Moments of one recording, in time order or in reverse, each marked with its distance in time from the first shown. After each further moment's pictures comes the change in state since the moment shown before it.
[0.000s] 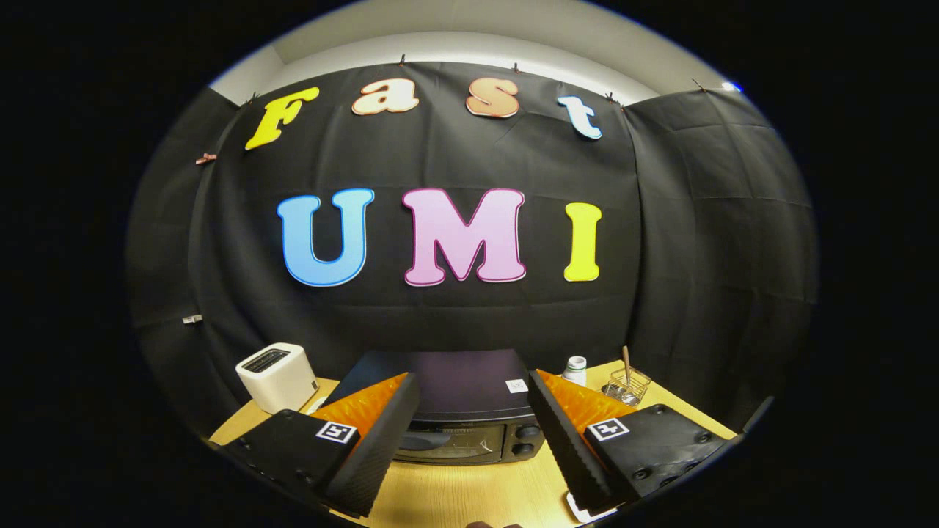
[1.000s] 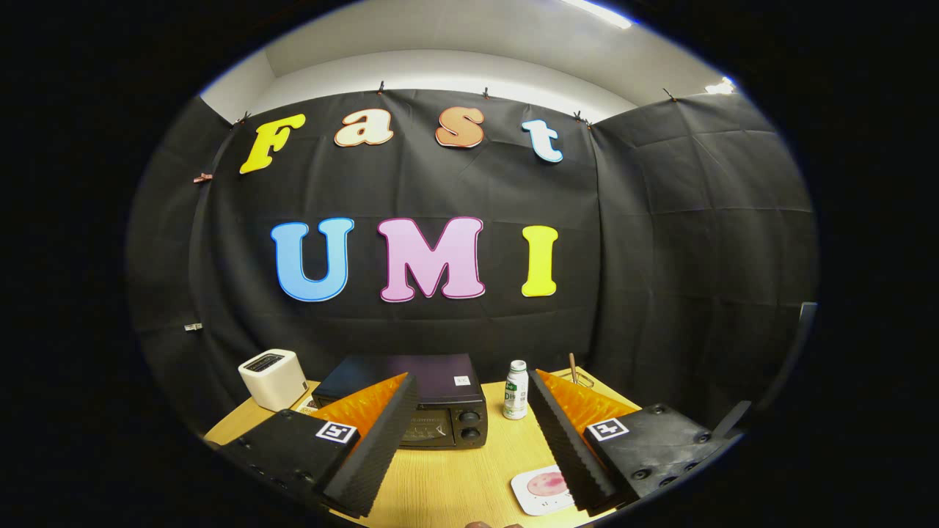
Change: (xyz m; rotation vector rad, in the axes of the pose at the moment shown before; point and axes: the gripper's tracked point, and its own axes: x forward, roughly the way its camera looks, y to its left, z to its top) arm -0.121 -0.085 0.044 0.029 -0.100 -0.066
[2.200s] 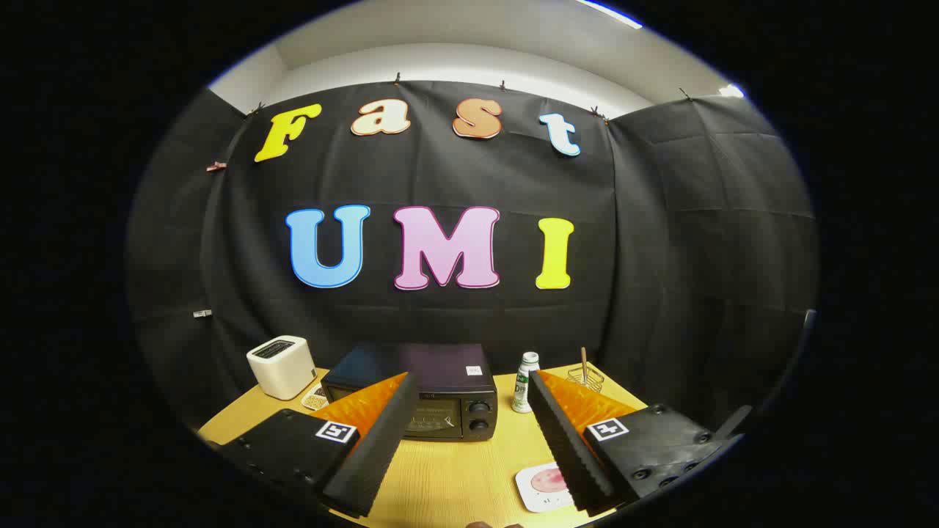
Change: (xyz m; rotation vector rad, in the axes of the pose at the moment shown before) arm -0.004 0.004 -0.015 -0.022 0.033 0.035
